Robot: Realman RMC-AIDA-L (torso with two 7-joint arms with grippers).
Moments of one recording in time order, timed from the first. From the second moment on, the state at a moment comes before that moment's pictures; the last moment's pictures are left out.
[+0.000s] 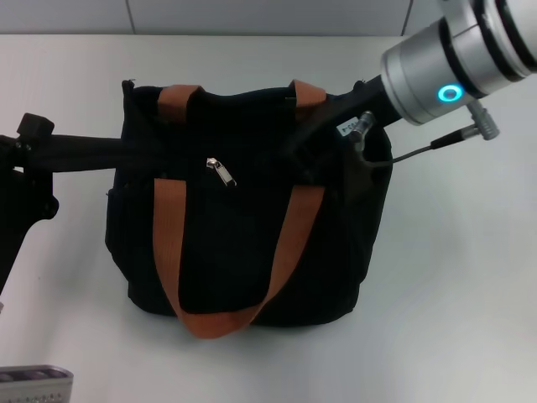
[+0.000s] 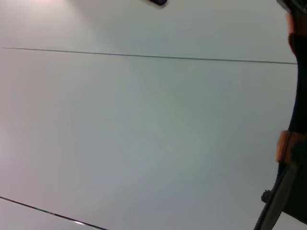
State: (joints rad) left arm -0.22 -2.08 -0.01 -0.15 1.74 1.81 1.26; right arm 0.77 2.09 -1.43 -1.27 -2.16 -1.45 2.53
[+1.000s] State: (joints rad) left arm -0.19 -2.08 0.00 -0.15 1.74 1.78 1.27; right arm 0.91 2.09 -1.43 -0.99 -2.06 -1.33 2.53
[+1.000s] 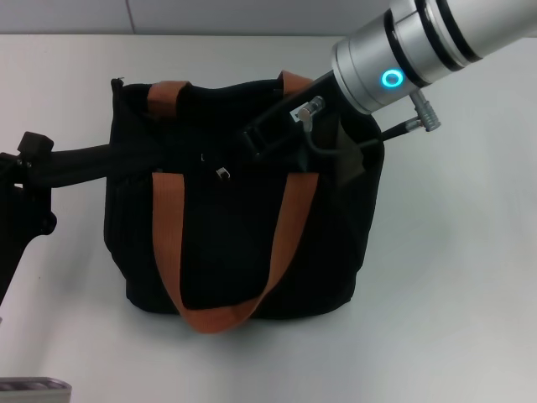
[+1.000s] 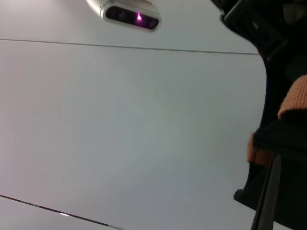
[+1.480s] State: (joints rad) left arm -0.20 -2.08 0.01 -0.15 1.74 1.79 1.27; right arm 0.96 2.09 -1.46 -0.92 -2.03 -1.29 2.53
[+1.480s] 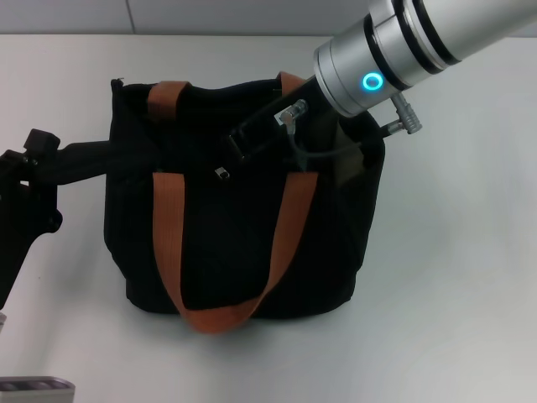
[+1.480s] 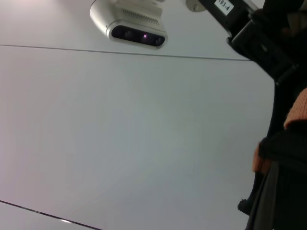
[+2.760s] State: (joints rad) left arm -0.20 -2.08 0.01 -0.15 1.74 1.79 1.27; right arm 0.81 2.08 -1.40 -1.12 -2.09 -1.39 2.47
